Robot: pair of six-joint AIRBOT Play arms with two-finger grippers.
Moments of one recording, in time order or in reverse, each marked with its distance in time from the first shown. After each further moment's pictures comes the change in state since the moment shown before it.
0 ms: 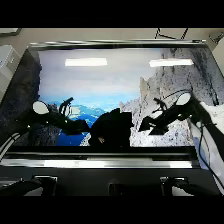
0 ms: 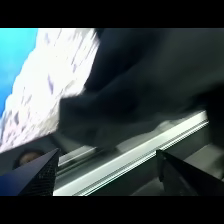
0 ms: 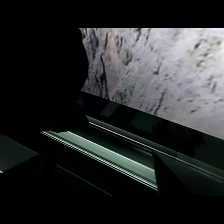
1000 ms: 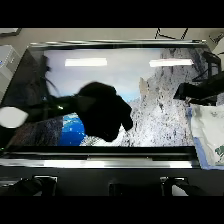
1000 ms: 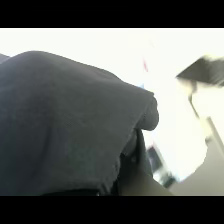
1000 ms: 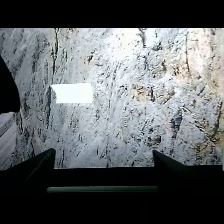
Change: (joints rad) left arm -0.294 0.269 0.168 -0.116 0.509 -0.041; right arm -0.154 0.146 0.586 -0.435 0.145 0.176
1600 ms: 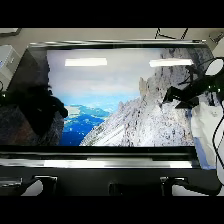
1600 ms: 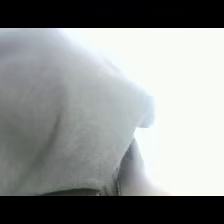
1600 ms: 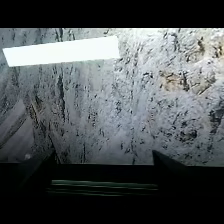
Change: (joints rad) left arm 0.876 -0.075 0.117 0.005 -0.460 0.137; right arm 0.000 -0.204 0.000 0.113 0.002 0.061
